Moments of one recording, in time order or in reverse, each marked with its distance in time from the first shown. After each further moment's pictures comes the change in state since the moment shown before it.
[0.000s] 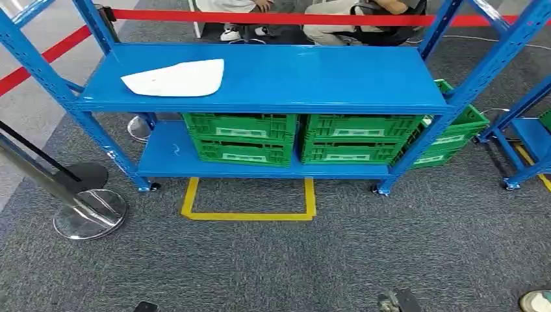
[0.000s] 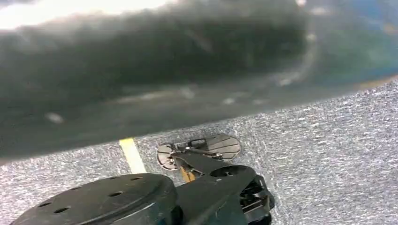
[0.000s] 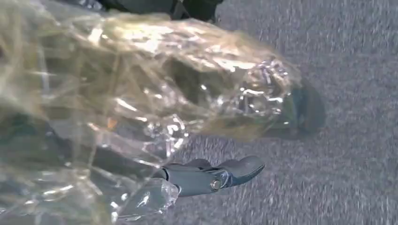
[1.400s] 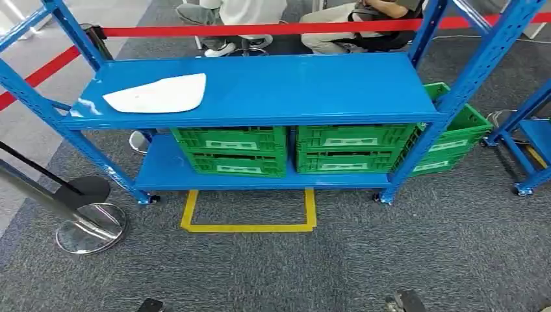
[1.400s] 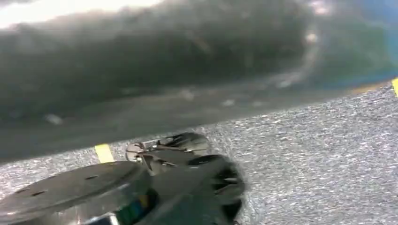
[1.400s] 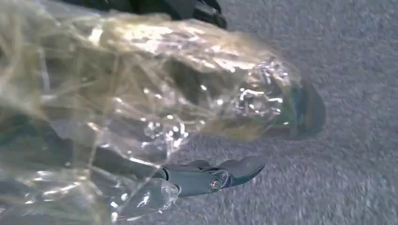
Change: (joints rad) left arm -0.018 0.000 0.000 0.000 -0.003 0.002 0.000; right arm 0.002 0.002 0.022 0.000 0.010 -0.011 0.013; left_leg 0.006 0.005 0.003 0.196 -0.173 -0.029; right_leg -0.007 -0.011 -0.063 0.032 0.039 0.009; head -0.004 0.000
